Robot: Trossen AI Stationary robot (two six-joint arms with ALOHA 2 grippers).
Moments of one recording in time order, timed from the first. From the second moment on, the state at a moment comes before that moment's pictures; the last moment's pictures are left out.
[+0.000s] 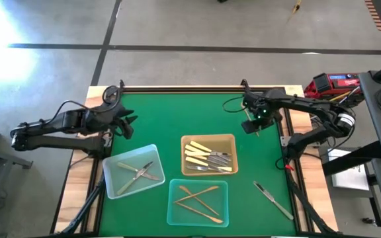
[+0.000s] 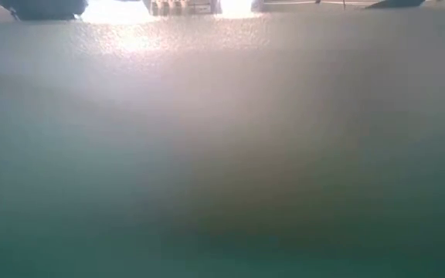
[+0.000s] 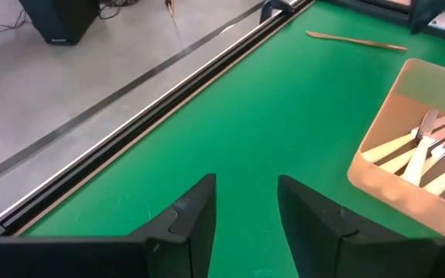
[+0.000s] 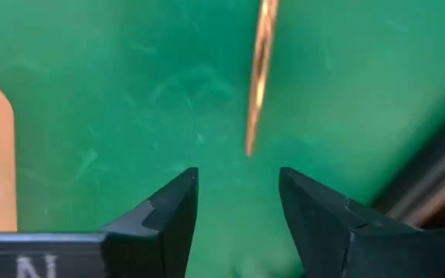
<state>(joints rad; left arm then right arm) 0.12 0.60 0.77 -0.80 -0.48 -0.33 -0.66 1.38 0.87 -1.13 -0.13 0.51</state>
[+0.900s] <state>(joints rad) 0.12 0.55 0.77 -0.80 -0.49 -0.32 -0.66 1.77 0.85 -0.87 -0.01 0.36</state>
